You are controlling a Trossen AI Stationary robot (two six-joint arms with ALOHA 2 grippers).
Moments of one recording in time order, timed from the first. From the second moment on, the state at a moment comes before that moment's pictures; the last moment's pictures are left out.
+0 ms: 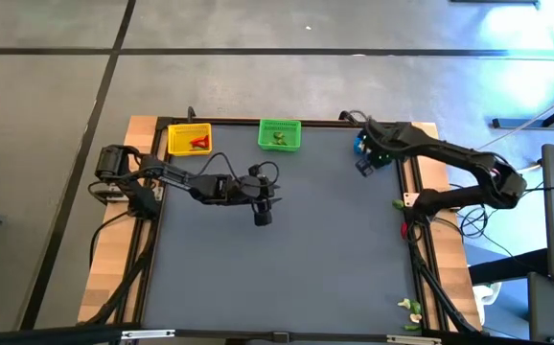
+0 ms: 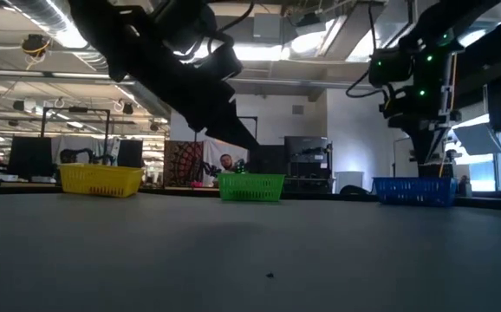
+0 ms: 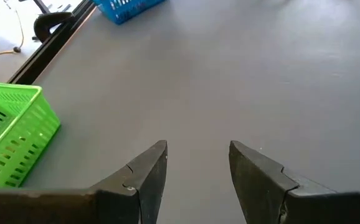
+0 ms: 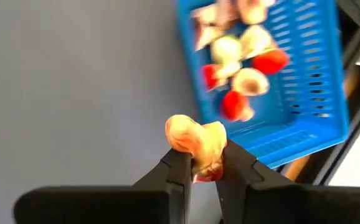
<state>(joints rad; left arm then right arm) 0.02 1.68 0.79 0.30 -0.29 0.04 -0.67 1.23 0.84 -0.96 0.25 0.26</state>
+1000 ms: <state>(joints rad) 0.02 1.68 0.79 0.33 -0.30 0.10 -0.52 1.29 0.97 -1.38 0.01 0.26</state>
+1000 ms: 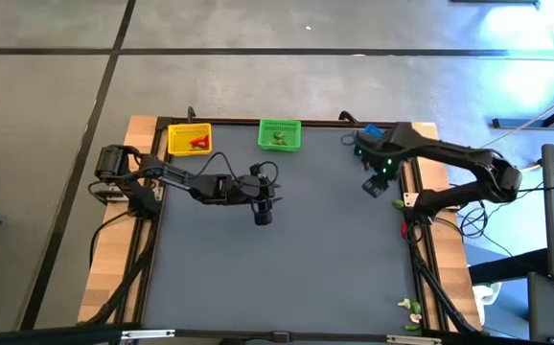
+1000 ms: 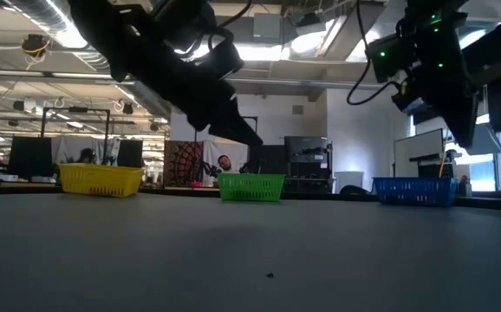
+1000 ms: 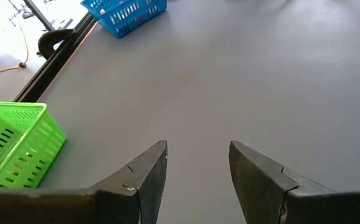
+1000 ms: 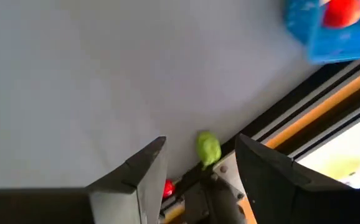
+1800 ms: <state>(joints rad) 0.02 1.68 0.80 0.33 -0.30 0.10 -0.41 1.57 0.76 -1.33 0.04 0.27</state>
